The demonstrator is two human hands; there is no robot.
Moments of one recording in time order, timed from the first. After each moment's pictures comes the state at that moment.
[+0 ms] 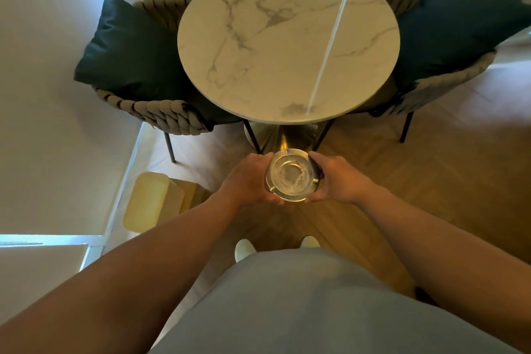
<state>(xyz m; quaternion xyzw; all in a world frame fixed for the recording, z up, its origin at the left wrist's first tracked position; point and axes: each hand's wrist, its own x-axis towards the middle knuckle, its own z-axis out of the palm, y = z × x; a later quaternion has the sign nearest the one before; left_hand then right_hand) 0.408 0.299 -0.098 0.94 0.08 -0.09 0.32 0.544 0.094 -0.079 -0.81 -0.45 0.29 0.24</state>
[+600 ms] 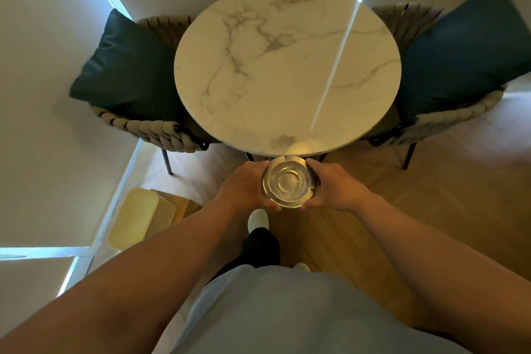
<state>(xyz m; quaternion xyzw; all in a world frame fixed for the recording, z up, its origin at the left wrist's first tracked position) 0.497 0.306 -0.091 0.93 0.14 -0.07 0.34 0.647 0.113 -0.083 -0.80 -0.46 0.30 0.23</state>
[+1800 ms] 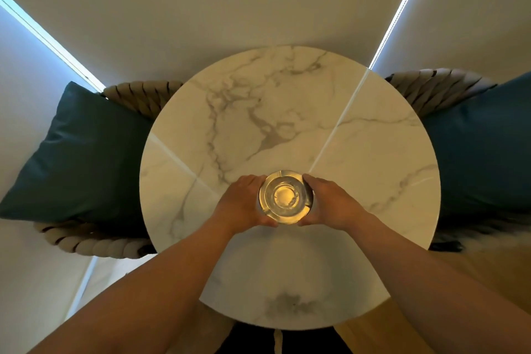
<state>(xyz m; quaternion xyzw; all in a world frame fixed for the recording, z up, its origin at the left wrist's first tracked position) 0.788 0.519 -0.123 0.94 0.18 -0.08 0.29 0.937 0.336 -0.130 -0.83 -0.40 0.31 0.21</state>
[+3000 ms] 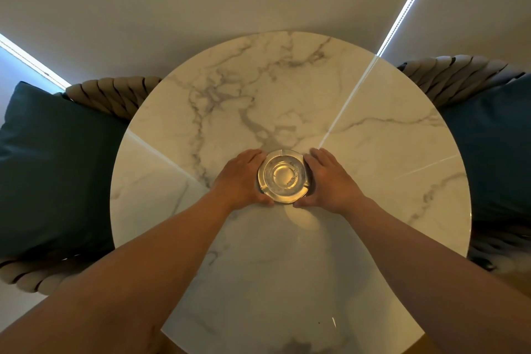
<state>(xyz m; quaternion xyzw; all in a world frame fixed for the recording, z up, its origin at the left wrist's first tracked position) 0.879 0.592 -0.184 0.95 0.14 -0.11 0.24 0.999 0.392 -0.177 -0.87 -0.40 0.24 0.15</state>
